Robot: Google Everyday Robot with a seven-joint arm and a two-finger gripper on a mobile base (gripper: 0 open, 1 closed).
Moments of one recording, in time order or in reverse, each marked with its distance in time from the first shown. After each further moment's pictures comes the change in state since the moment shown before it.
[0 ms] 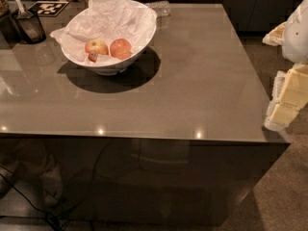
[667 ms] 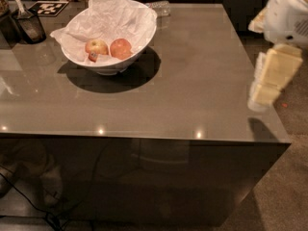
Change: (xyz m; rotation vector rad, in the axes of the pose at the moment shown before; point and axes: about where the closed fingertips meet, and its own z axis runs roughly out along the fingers) arm -0.027 -0.022 -0.004 -0.001 0.007 -0.012
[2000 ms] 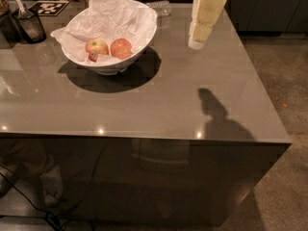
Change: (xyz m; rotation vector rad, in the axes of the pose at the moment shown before) arm -0.130 -0.098 -0.007 0.089 -0.107 -0.135
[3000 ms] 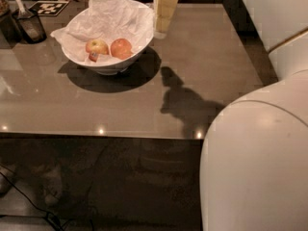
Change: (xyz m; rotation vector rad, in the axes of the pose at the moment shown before) arm -0.073 -0.065 0.075 -0.030 -0.055 -0.131
